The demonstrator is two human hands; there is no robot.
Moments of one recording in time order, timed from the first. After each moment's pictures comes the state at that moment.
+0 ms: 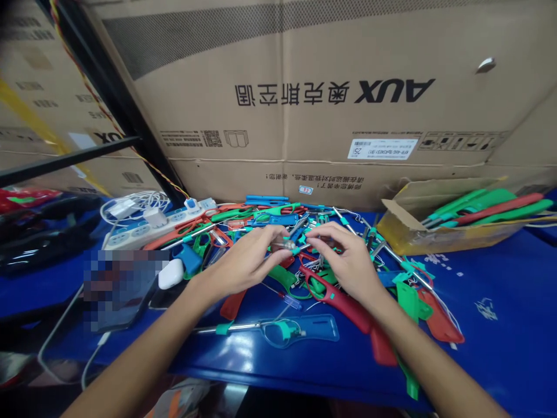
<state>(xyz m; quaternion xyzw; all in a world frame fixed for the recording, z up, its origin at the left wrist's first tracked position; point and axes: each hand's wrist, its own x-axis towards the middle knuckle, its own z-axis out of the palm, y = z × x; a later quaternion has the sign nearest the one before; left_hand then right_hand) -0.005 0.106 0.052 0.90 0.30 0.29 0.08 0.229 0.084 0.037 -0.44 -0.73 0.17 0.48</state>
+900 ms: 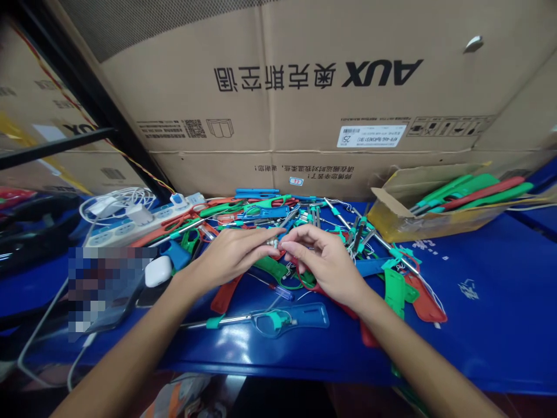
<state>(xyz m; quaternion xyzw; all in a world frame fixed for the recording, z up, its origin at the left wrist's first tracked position) -0.012 0.112 0.048 0.92 0.28 0.27 0.05 0.206 0.063 0.052 -0.42 -0.62 0.47 0.47</state>
